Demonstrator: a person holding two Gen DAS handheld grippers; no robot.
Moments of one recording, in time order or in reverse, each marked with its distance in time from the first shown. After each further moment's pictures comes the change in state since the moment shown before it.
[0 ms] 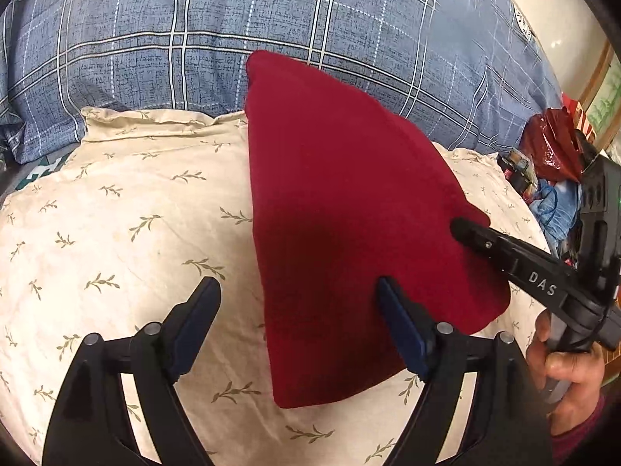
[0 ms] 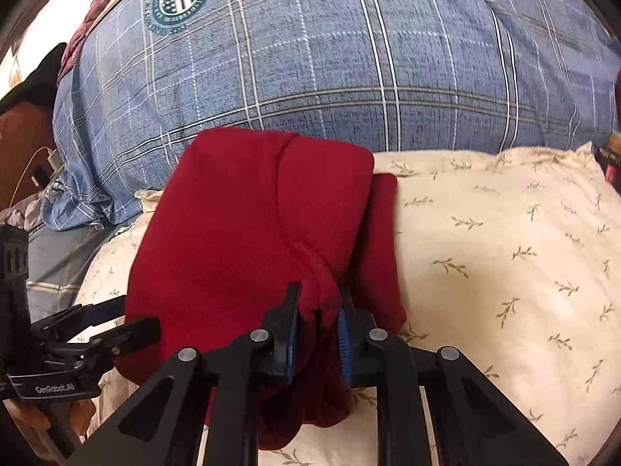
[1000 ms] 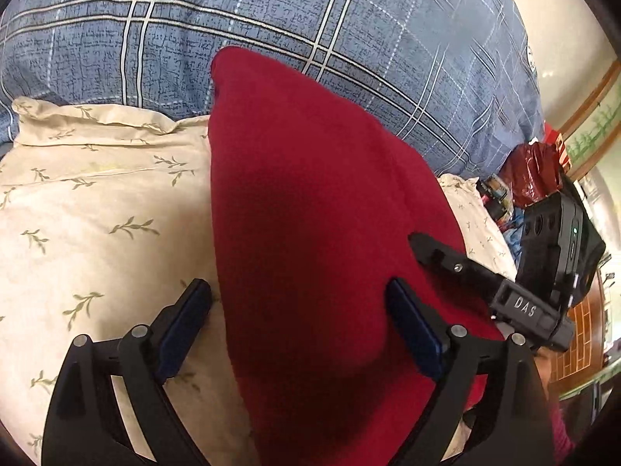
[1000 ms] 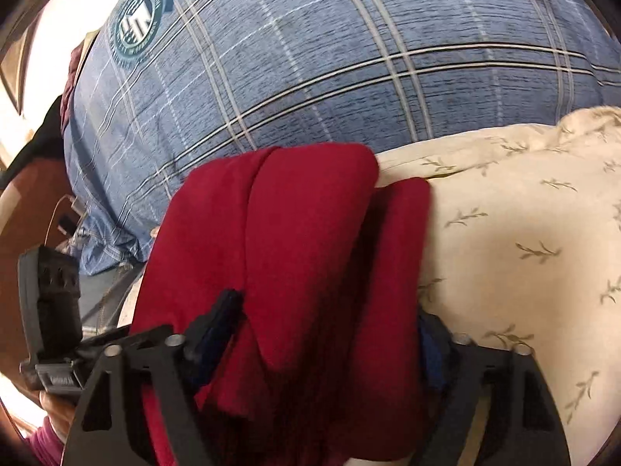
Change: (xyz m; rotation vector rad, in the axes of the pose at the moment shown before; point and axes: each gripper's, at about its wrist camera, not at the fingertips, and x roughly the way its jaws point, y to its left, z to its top) left arm 0.056 0.024 0.044 -0.077 0.055 -0.203; right arm 0.062 -0.033 0.026 0.131 0.028 0.237
